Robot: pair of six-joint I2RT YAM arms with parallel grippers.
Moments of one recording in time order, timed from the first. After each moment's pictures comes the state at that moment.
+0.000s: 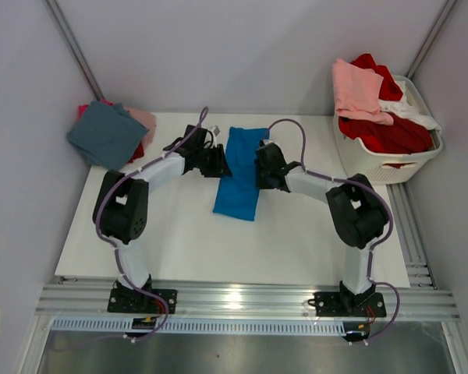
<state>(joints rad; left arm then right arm) -0.37 1.93 1.37 -0.33 0.36 -0.43 0.59 1.98 1.34 -0.22 0.11 0.46</state>
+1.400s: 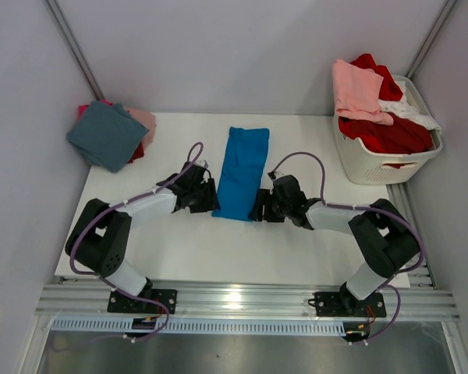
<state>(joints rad) -0.48 1.56 0.86 -0.27 0.08 -0.57 0.64 1.63 0.75 0.10 -0.20 0.61</state>
